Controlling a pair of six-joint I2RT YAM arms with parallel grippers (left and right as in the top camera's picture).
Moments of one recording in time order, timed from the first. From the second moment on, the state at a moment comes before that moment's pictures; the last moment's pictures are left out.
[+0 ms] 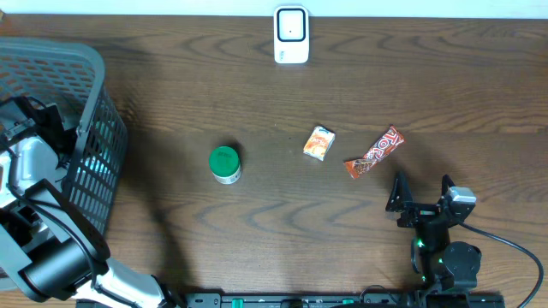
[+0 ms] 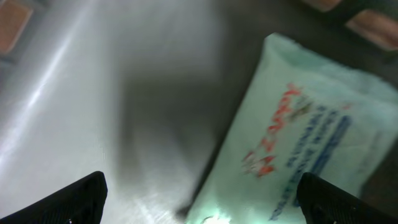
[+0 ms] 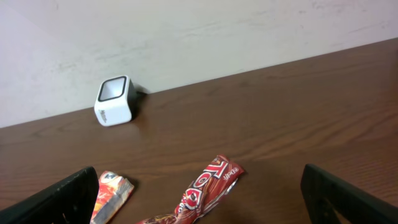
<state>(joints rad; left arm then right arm) 0.62 1.83 1.20 -0.51 0.05 0.18 0.01 0.01 0.01 -0.07 0.00 0.26</state>
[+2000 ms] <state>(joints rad) -0.06 1.34 1.25 -0.60 0.72 -0.11 0.01 0.01 0.01 -0.07 0.00 0.26</state>
